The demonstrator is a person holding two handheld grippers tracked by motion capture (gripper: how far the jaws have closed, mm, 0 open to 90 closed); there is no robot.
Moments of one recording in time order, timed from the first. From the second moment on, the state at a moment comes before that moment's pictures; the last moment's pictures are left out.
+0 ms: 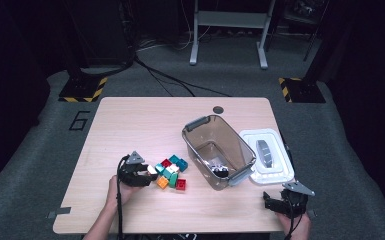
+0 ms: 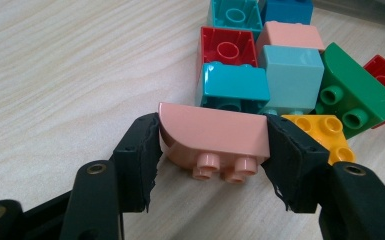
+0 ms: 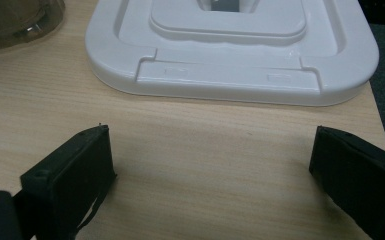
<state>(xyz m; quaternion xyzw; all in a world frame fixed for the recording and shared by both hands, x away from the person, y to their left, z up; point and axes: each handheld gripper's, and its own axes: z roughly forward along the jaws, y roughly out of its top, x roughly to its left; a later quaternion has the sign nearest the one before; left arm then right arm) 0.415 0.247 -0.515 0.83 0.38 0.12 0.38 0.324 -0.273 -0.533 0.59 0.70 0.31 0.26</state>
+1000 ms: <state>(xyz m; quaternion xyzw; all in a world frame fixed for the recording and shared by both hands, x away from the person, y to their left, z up) 0.412 0.262 -0.512 0.82 0.40 0.14 0.39 0.324 -0.273 -0.533 0.59 0.70 0.31 0.26</state>
